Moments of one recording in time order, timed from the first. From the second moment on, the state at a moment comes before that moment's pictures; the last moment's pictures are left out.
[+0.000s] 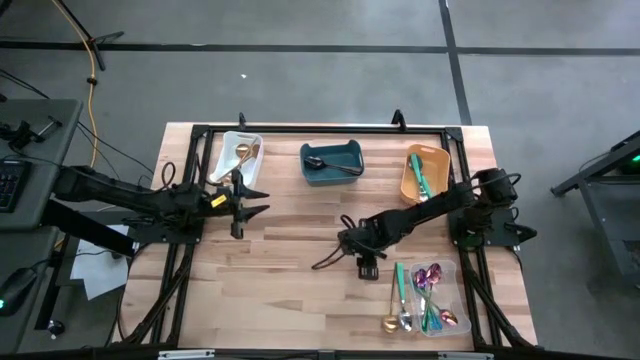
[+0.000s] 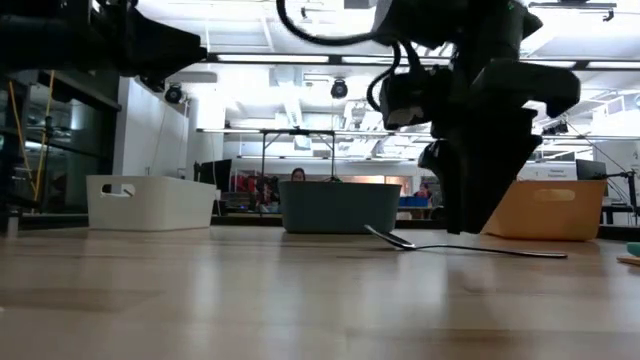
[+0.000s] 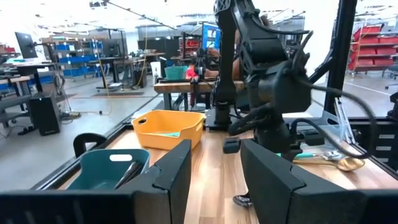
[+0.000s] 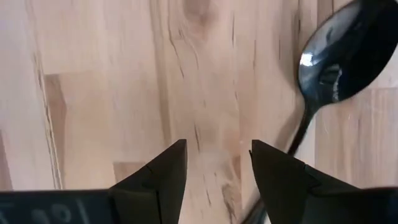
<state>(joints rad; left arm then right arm) -0.11 0.66 0.12 0.63 -0.22 0.06 0.24 1.81 1.11 -0.60 -0.10 0.32</state>
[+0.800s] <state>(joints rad) -0.19 0.66 0.13 0.57 -0.22 -0.08 0.17 1.81 1.10 -0.63 0.00 0.46</state>
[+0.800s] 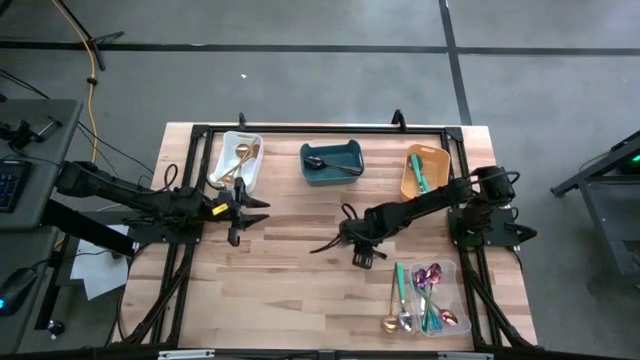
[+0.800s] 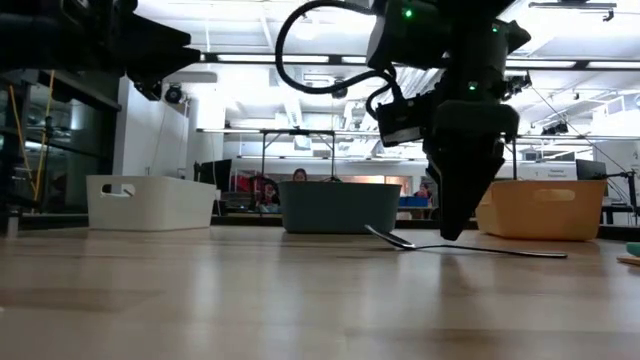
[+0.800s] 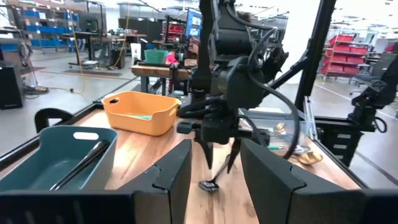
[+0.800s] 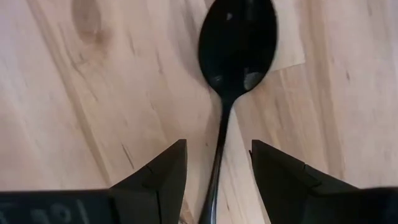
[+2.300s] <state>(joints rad) -0.21 0.66 0.13 0.65 -0.22 -0.05 0.20 1.50 1.10 -0.65 0.44 0.58</state>
